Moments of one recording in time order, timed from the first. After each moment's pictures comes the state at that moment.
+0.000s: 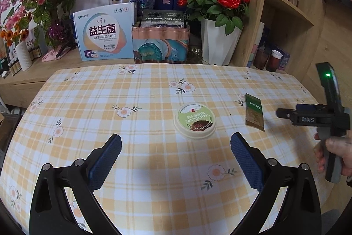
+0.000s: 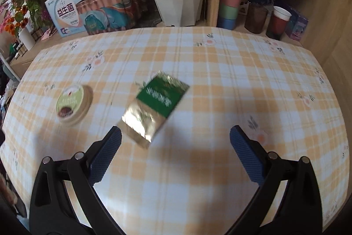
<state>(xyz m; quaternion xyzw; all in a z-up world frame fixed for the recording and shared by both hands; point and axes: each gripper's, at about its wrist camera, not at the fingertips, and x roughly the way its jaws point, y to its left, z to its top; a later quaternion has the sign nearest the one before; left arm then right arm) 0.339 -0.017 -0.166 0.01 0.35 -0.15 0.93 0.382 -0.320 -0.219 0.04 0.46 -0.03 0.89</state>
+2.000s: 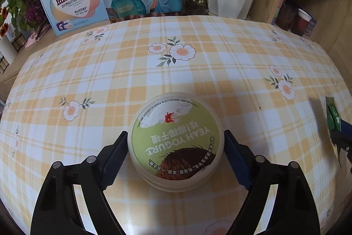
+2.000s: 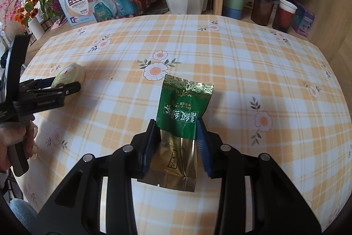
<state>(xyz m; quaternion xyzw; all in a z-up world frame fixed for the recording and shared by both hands) 0.449 -0.093 -0.250 0.07 0.47 -0.12 0.87 0.345 -0.334 -0.236 0.03 0.47 0.01 0.88</state>
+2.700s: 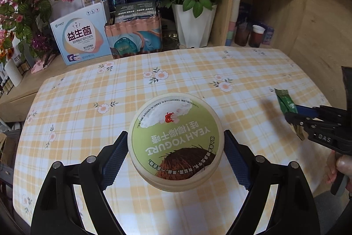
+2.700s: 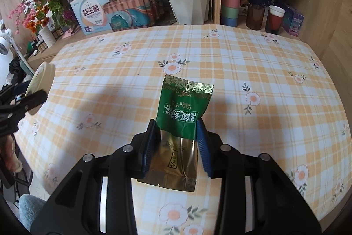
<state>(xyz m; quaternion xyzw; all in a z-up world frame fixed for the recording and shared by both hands) 0.309 -0.067 -0.144 0.07 0.39 -0.19 0.90 0.270 -0.320 -0.192 0.05 0.44 0.02 0.90</state>
